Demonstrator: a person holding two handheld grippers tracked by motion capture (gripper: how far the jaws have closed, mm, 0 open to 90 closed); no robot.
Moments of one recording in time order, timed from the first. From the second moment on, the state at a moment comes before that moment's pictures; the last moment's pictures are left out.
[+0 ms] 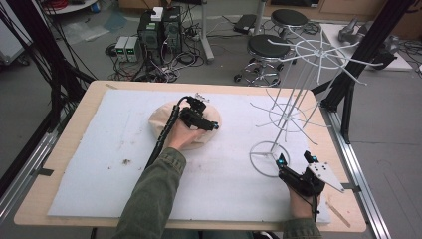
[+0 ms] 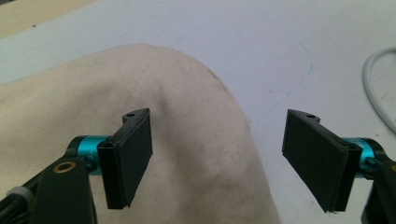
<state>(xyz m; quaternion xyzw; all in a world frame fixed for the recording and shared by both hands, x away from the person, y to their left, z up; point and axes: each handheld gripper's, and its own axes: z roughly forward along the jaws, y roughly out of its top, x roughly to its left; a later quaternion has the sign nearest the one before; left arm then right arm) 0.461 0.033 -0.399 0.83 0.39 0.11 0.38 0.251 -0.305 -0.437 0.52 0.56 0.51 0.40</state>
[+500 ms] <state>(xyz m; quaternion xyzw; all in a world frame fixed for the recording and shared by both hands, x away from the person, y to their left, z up) 0.464 0.019 -0.417 0.86 0.39 0.10 0.31 0.252 -0.304 -0.437 0.52 0.57 0.50 0.40</state>
